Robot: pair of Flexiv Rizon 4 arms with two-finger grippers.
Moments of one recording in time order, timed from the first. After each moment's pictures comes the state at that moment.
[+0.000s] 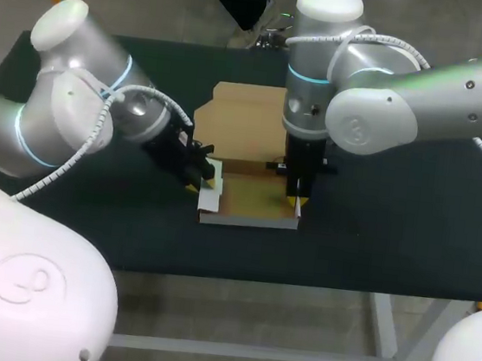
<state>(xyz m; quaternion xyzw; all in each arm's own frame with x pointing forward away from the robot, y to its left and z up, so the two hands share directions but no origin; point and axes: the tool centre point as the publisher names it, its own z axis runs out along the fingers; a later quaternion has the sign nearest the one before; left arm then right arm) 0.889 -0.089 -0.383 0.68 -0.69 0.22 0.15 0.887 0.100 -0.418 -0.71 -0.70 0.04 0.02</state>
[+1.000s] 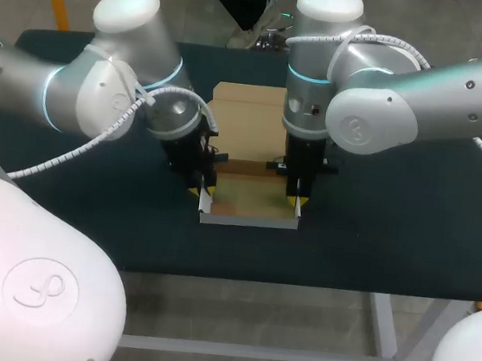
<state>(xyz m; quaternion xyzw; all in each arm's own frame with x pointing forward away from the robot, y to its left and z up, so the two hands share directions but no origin) 0.891 -0.087 -0.401 0.69 -0.71 0.12 0.08 0.887 0.100 -0.417 -0.71 -0.70 0.04 0.02</state>
